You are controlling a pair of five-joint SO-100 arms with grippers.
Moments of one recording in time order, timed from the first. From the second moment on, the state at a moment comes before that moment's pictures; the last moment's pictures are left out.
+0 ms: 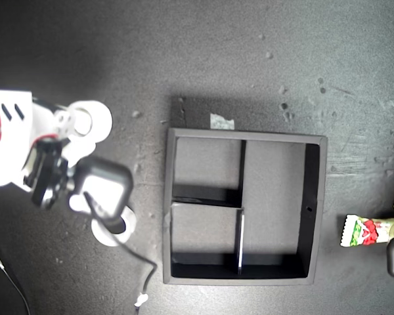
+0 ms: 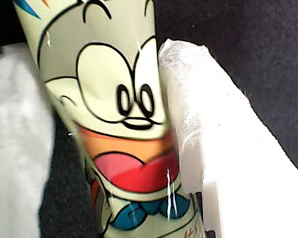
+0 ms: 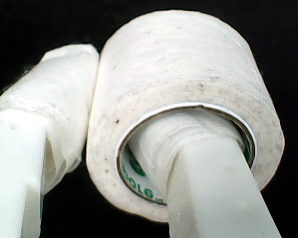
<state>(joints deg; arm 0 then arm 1) -1.5 120.3 111.4 67.5 -71.5 -46.4 123.1 153.4 37.7 136.4</state>
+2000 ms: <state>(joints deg) 16.3 33.4 -5.5 104.2 -74.8 -10.4 100.7 106.9 40.4 28.8</state>
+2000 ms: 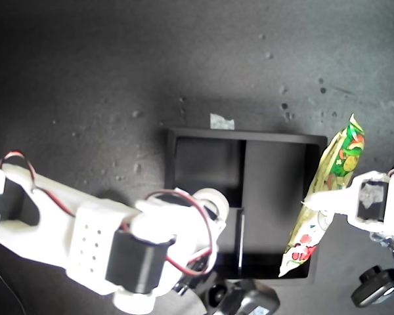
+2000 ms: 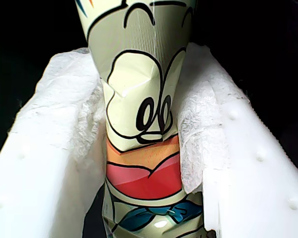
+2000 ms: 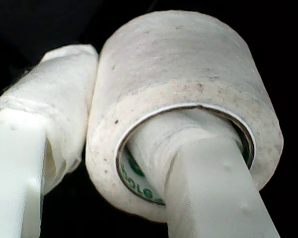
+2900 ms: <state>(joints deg) 21.3 26.0 -10.2 104.2 -77.3 -10.5 93.5 103.4 38.7 28.8</state>
